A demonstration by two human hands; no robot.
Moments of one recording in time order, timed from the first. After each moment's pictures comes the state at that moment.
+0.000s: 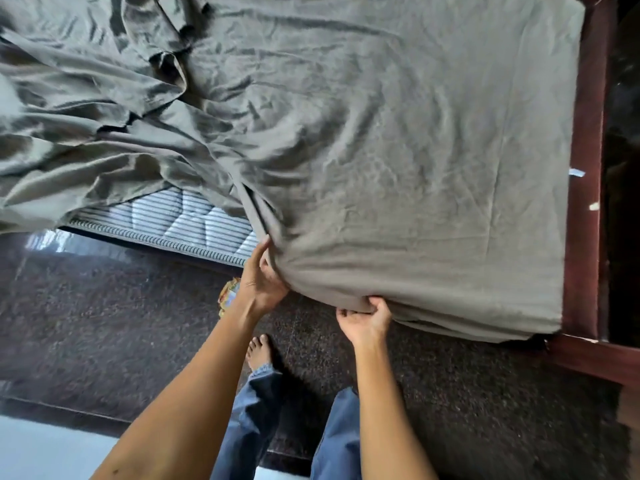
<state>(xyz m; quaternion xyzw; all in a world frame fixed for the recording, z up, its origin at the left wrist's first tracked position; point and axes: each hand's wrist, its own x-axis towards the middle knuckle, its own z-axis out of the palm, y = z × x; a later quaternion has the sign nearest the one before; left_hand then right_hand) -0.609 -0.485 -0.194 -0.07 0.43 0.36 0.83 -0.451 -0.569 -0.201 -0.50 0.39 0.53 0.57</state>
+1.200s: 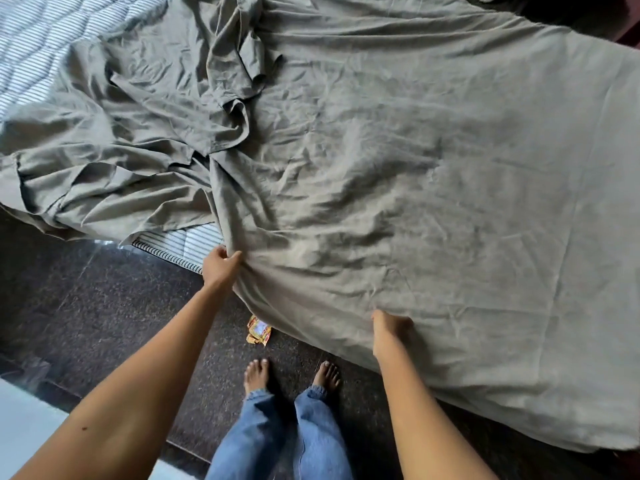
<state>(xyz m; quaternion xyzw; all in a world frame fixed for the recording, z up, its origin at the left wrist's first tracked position) -0.722 -0.386 -0.227 0.32 0.85 0.18 0.37 -0.460 -0.479 -0.230 -0.89 0.01 0.42 0.16</state>
